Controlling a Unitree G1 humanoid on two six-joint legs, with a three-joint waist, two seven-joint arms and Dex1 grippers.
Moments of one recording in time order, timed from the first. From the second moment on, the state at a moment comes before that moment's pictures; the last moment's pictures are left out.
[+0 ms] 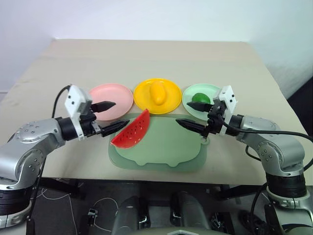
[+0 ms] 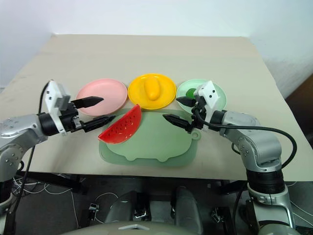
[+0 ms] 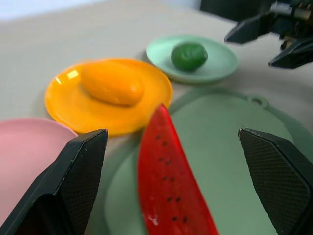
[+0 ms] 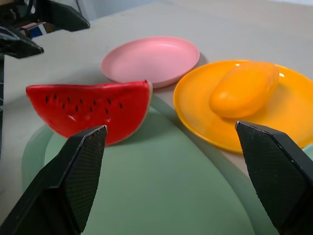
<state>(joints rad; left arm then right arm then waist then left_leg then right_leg) -0.28 0.83 0.20 -0.44 -0.75 0.81 -0.73 -0.41 -0.56 -0.08 -0.37 0.56 0.82 0.77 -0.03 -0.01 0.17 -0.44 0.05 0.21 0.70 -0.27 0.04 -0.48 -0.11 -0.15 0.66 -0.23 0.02</state>
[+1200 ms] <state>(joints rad) -0.54 0.75 -0.20 -0.33 -0.52 1.12 -0.61 -0.38 -0.57 -0.09 -0.39 0.56 0.79 0.68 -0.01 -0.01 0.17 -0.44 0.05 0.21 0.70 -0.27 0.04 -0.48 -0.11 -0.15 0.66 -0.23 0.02</state>
